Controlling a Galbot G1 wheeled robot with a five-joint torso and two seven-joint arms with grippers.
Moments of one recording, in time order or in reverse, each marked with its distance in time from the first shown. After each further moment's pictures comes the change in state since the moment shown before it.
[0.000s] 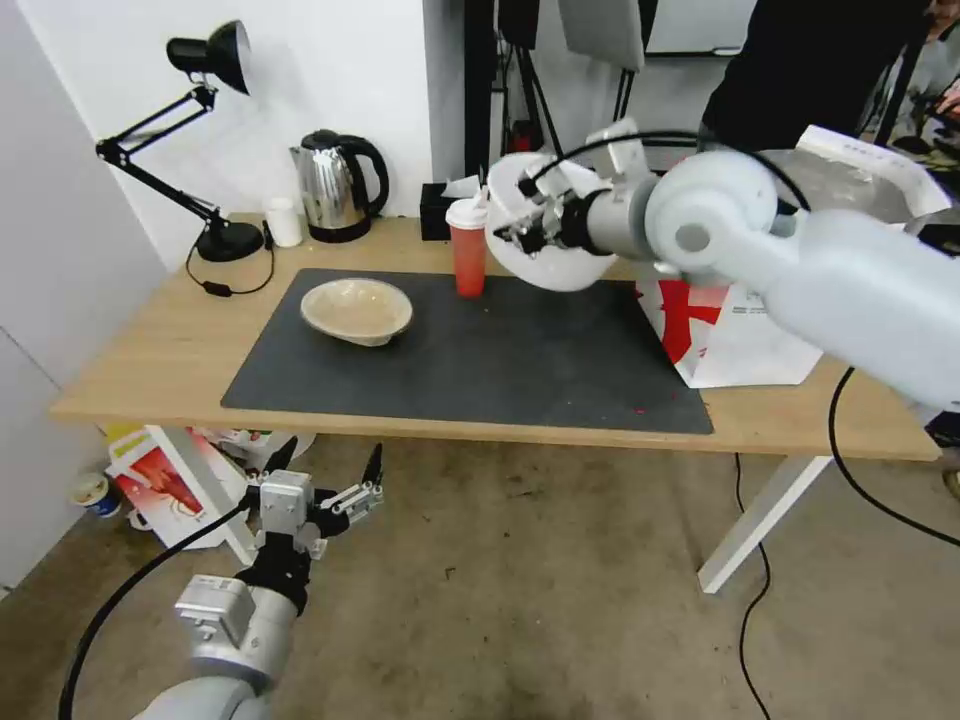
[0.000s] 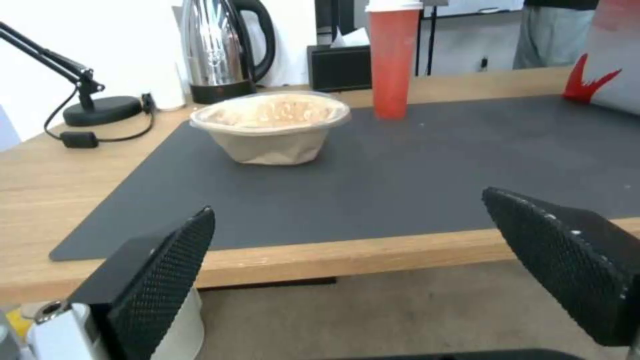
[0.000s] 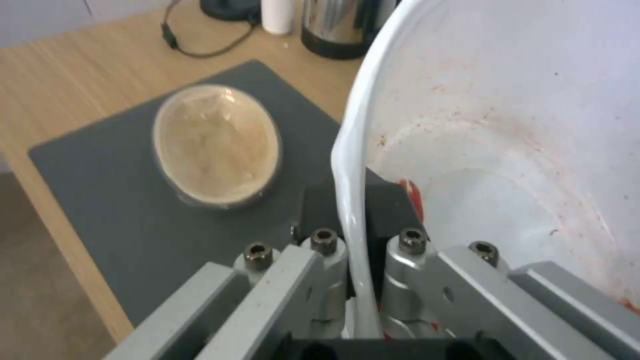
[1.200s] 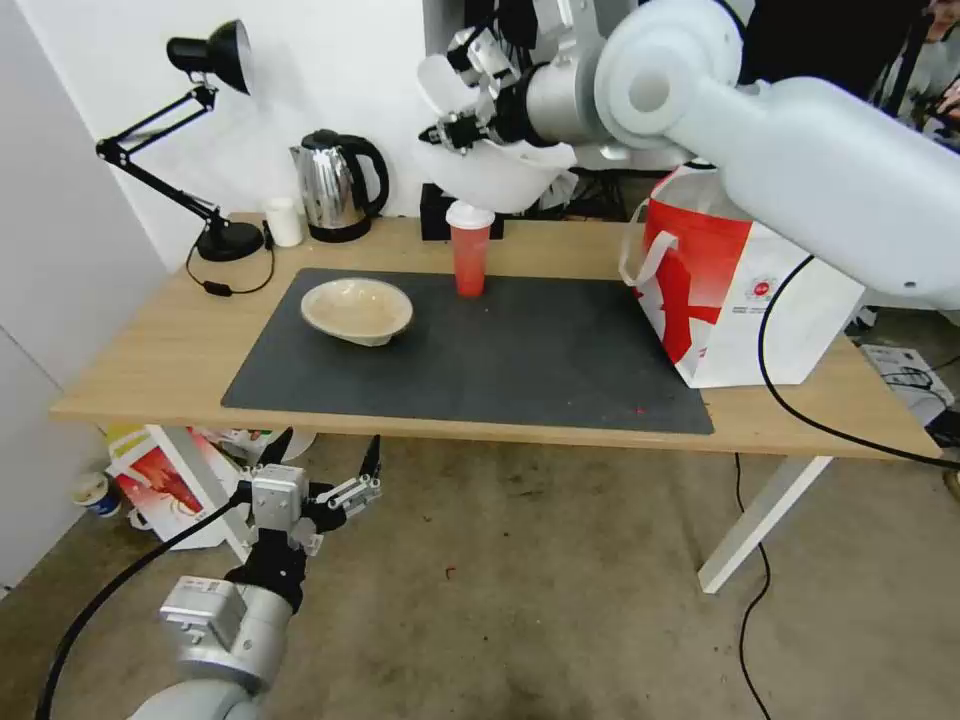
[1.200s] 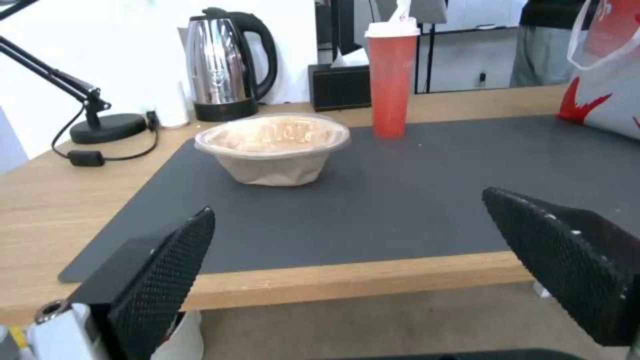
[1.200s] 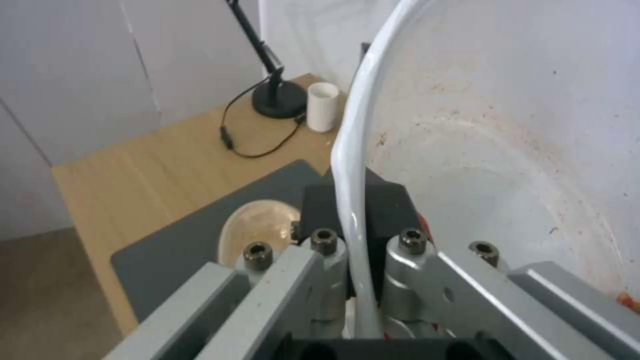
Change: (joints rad) left arm 0.006 0.000 -0.001 -0.033 -0.010 -0.003 -0.002; right arm 0.210 0.220 -0.015 -0.211 0.119 0.001 -0.017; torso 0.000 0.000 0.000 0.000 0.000
